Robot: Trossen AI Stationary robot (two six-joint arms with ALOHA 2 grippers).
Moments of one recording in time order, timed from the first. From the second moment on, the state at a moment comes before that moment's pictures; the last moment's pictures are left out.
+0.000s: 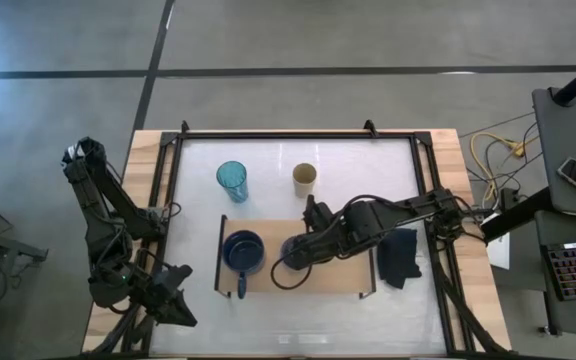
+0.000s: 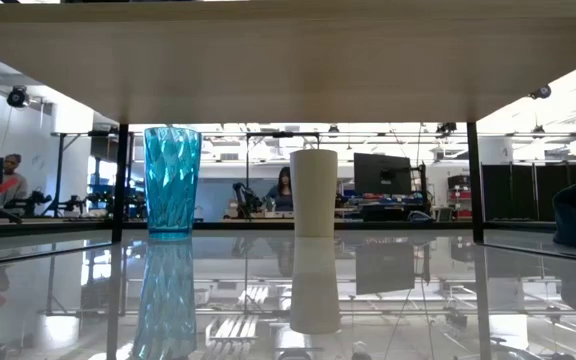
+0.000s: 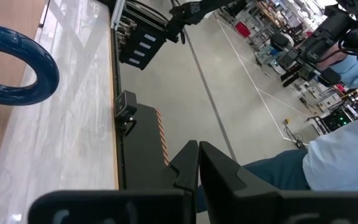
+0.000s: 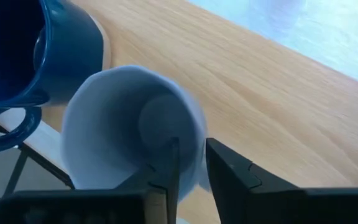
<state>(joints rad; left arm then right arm) -1.08 1.01 0.86 -0.17 -0.46 -0.92 0.35 2.04 2.32 -1.53 0.24 1.40</state>
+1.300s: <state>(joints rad) -1.08 1.01 0.86 -0.17 -0.46 -0.94 0.37 1.95 2.07 -1.51 0.19 1.52</state>
